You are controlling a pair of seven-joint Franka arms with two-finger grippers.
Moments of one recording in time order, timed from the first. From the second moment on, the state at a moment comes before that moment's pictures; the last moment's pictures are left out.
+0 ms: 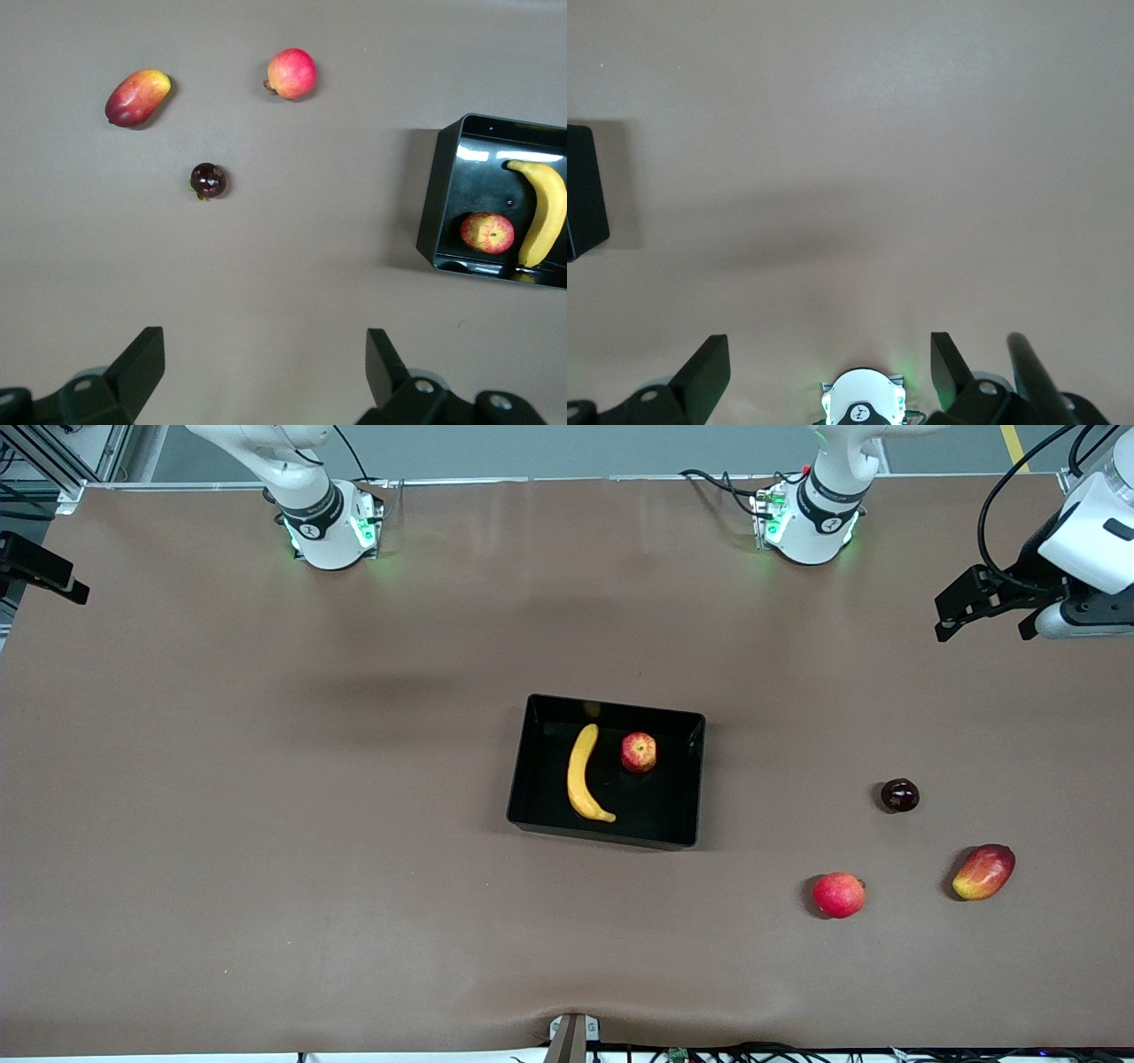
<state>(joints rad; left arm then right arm) -0.02 -0.09 -0.10 -1.62 0.01 1.57 -0.13 -0.14 -0.02 0.04 -1.40 0.02 1.25 0.03</state>
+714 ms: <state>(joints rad) -0.02 -0.06 -0.13 -1.63 0.00 1.58 -0.14 -0.16 -0.02 0.04 -1.40 0.04 1.25 0.03</state>
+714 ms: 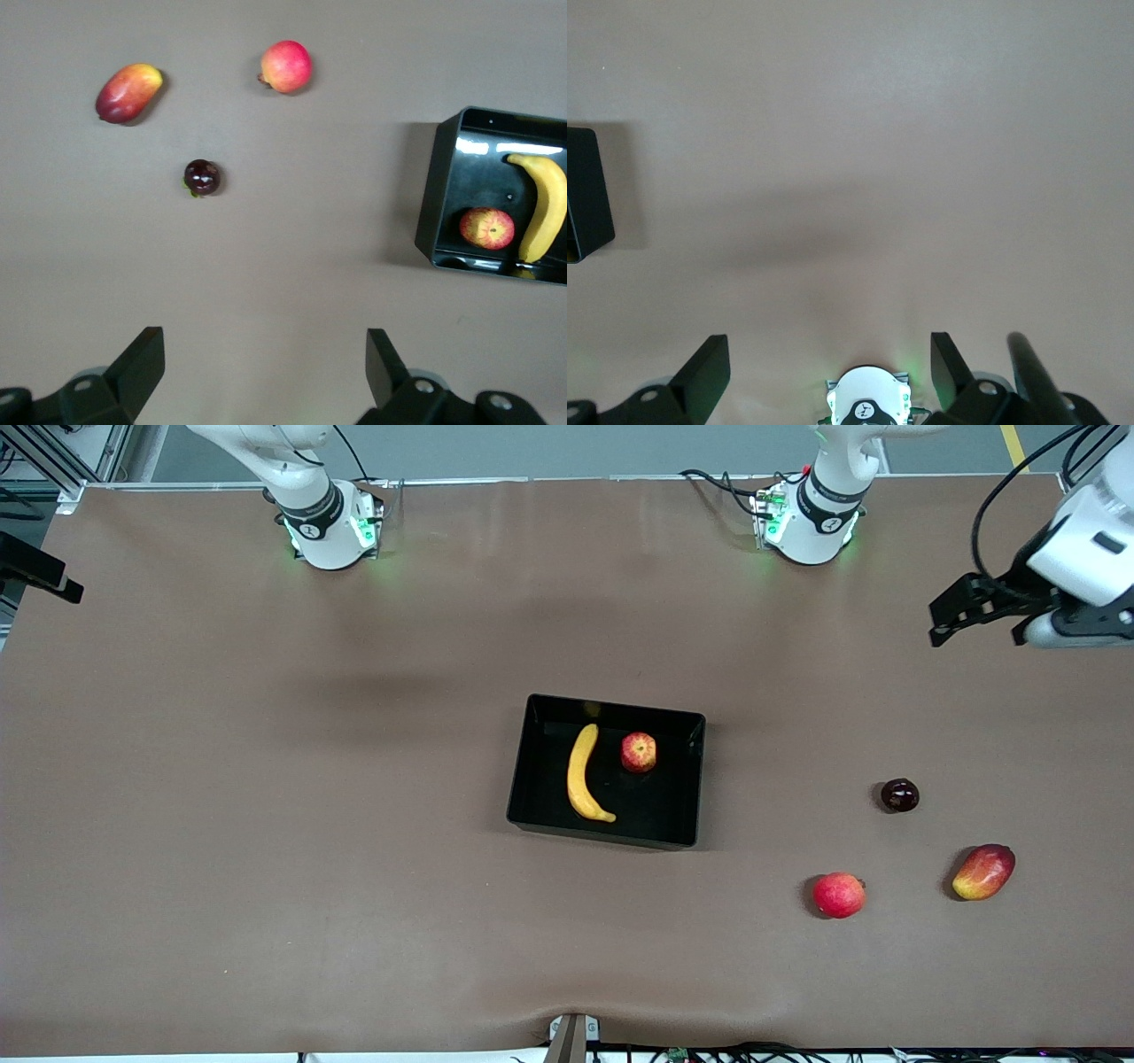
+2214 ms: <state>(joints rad) -0.23 0.41 -0.41 -1.89 0.26 2.34 -0.76 -0.18 -0.02 0.04 -1.41 0.06 1.25 0.03</state>
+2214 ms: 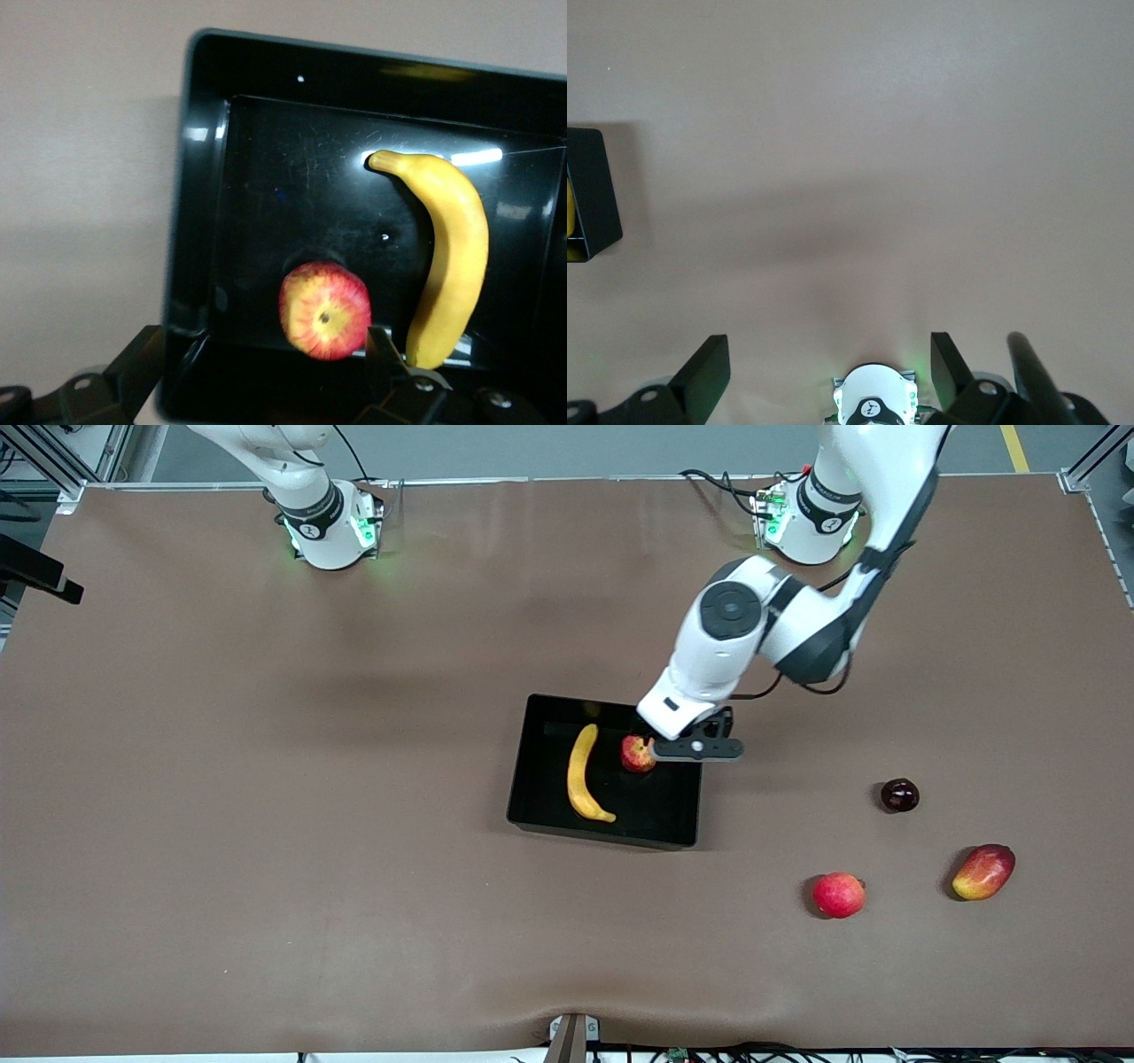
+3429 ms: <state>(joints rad) -0.29 0.67 -0.41 -1.78 0.41 2.42 -1.02 -0.18 -0.02 0.04 -1.41 0.07 1.25 0.03</state>
